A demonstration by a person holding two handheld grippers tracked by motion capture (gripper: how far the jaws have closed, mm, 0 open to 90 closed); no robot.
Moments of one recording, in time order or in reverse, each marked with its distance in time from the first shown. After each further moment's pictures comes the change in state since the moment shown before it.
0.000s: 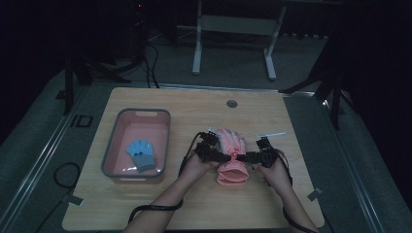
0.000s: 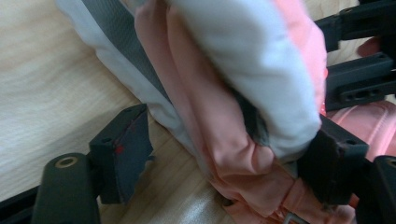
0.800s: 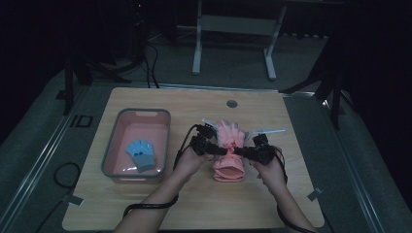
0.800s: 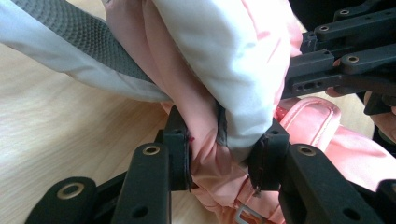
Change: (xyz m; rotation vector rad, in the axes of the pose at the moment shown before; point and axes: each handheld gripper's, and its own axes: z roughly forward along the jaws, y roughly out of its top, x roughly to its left) left arm -0.016 0.018 -0.055 -0.014 -0.039 0.056; right arm 0.051 0.013 -0.026 -0.132 -0.036 -0.105
